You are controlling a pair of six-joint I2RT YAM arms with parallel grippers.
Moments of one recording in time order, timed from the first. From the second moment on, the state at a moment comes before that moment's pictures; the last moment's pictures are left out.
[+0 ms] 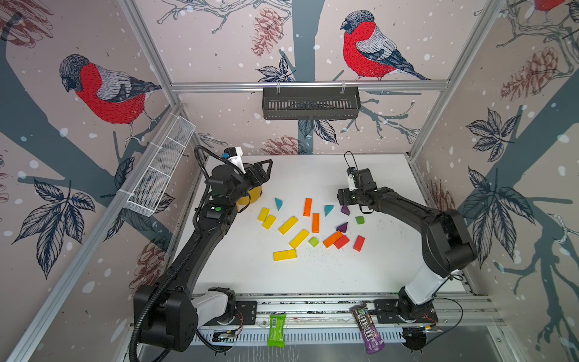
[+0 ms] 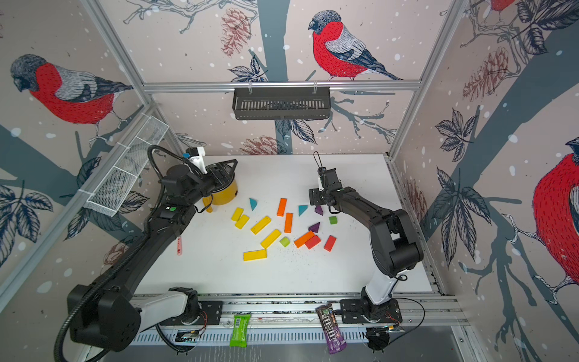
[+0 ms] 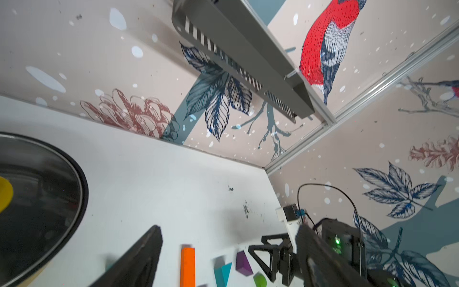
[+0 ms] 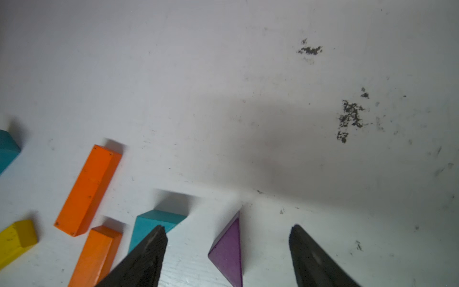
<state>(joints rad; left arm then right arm) -0.19 1.19 0.94 0.10 0.36 -0.65 0.38 1.73 1.12 -0.28 0.00 0.16</state>
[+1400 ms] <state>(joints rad) -0.24 1.22 0.92 0.04 0.39 -0.60 0.42 1.95 1.28 -0.33 0.10 0.01</state>
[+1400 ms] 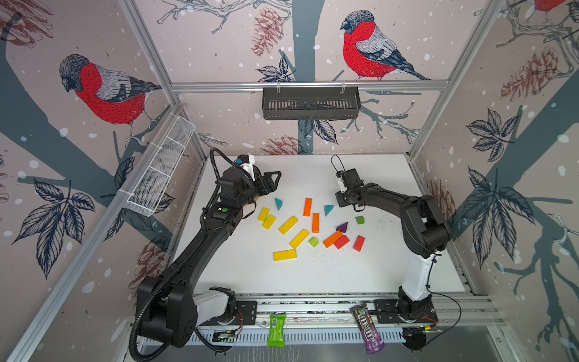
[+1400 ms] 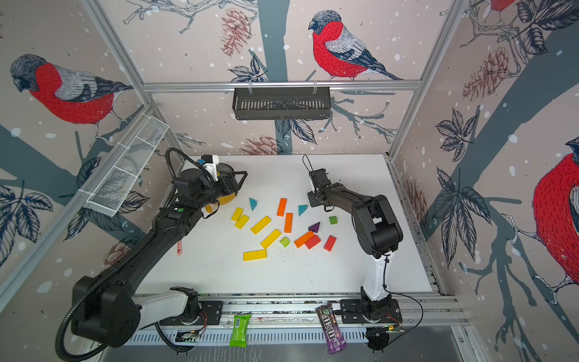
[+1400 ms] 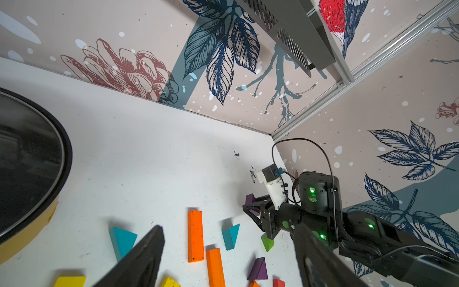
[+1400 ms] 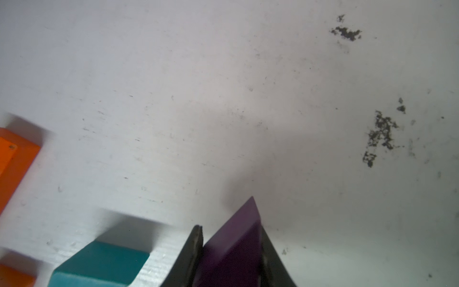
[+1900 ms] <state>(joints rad) -0.24 1.22 0.92 0.04 0.38 -0.59 0.54 1.95 1.22 -0.31 0.05 0.00</state>
